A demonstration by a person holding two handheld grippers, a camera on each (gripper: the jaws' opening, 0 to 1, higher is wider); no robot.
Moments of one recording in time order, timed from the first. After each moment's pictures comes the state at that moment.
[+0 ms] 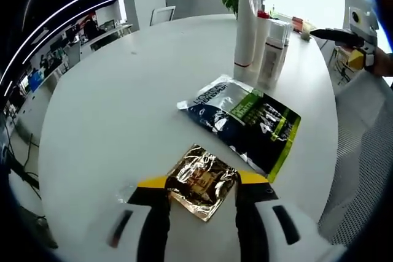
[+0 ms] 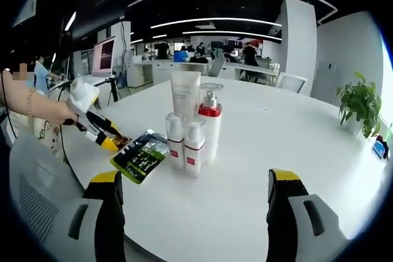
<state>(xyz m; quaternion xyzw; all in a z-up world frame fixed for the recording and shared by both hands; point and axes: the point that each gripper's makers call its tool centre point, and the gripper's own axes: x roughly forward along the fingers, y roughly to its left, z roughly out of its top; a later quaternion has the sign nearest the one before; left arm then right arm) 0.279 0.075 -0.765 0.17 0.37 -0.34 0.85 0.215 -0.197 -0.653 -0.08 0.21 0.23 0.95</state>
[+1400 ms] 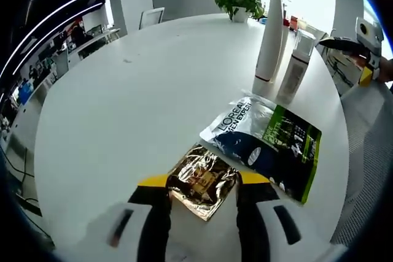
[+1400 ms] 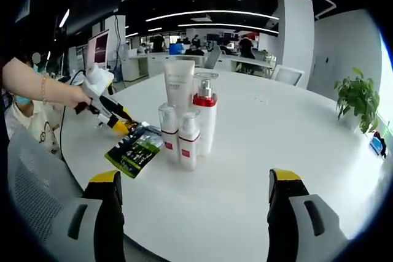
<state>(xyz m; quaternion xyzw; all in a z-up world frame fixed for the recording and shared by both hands) 0.330 0.064 -0.763 0.18 0.37 -0.37 0.83 0.217 -0.204 -0.665 -0.08 0.24 0.21 0.94</state>
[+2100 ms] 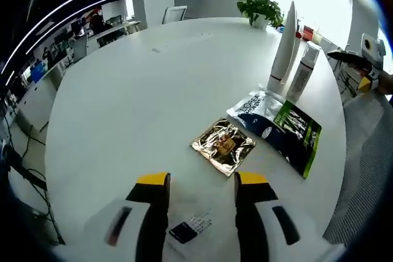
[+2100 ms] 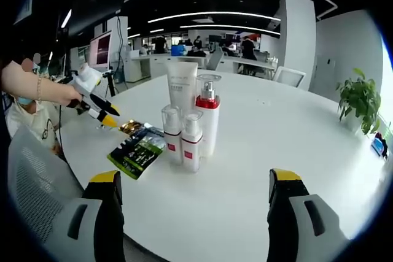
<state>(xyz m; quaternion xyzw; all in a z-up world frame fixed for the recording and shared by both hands) 0.311 0.136 -0.751 0.14 0.38 -0.32 0.86 0.216 -0.200 -0.663 -0.08 0.23 0.22 0.94</state>
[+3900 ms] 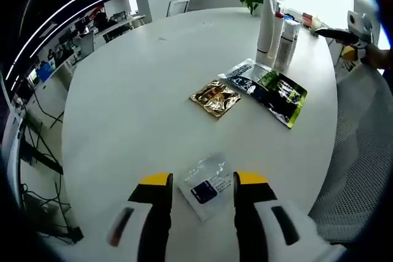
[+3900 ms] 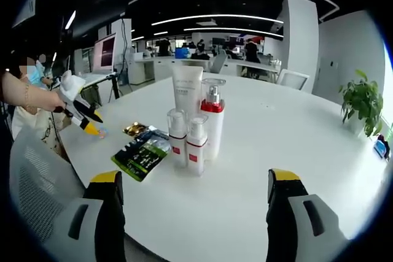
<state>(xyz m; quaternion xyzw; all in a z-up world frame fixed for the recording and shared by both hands) 0.249 0.176 -0.753 0.18 0.40 -0.29 0.85 0.215 -0.194 -0.658 -0.08 0.22 0.23 0.94</state>
